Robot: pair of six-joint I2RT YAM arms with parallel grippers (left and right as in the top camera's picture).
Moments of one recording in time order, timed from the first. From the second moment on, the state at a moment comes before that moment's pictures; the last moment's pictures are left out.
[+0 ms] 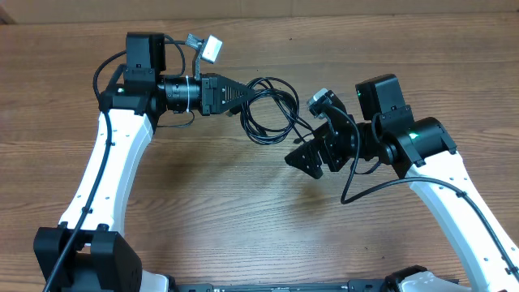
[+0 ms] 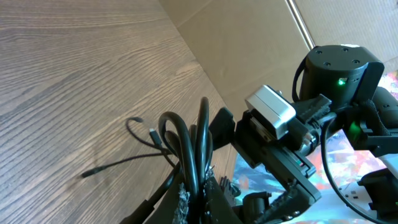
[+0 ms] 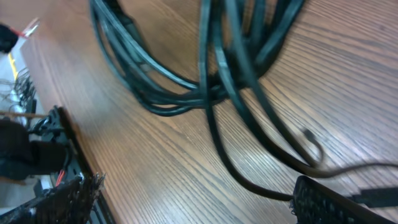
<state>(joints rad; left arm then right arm) -0.09 1.63 1.41 -0.60 1.24 -0.12 0.33 1.37 1.22 -0.89 -0.63 -0.19</state>
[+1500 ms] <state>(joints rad) -0.10 1.63 1.41 -0.58 1.09 -0.12 0.33 1.40 1.22 -0.92 -0.87 -0.19</state>
